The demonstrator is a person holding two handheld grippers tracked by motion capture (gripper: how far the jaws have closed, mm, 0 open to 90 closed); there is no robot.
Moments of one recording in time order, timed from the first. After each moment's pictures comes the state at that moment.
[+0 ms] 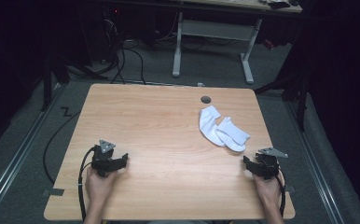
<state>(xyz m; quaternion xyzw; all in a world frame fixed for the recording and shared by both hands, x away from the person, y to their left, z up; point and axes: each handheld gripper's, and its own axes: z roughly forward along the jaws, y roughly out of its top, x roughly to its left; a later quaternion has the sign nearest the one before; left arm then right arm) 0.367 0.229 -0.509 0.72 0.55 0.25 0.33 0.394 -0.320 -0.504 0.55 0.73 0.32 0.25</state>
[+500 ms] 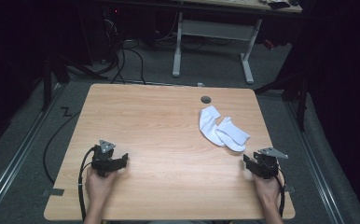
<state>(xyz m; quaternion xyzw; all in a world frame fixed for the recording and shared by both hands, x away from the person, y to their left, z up) 0.367 0.228 -0.509 0.72 0.55 0.25 0.33 0.390 -0.316 -0.499 0.53 0.73 0.34 0.26</state>
